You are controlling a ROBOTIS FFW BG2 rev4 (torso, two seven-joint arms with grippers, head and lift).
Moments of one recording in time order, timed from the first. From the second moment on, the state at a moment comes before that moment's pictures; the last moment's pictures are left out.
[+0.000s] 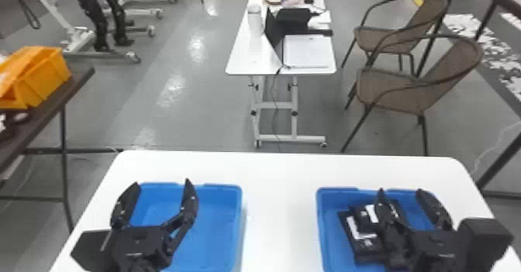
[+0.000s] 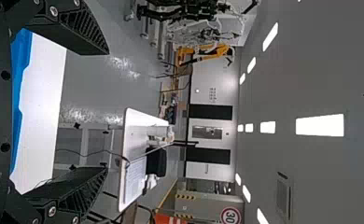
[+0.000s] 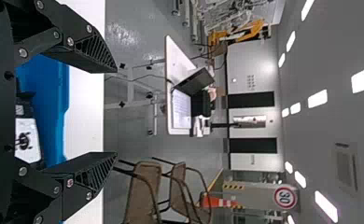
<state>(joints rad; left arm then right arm) 0.57 0.03 0.02 -1.97 0.08 -0.19 0.08 0.46 0.00 -0.01 -1.88 -0.05 0.06 0.08</state>
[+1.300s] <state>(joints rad) 0.57 0.05 0.02 -1.97 0.12 -0.12 0.07 0.08 -0.08 -0.08 -1.35 -0.09 0.27 0.22</state>
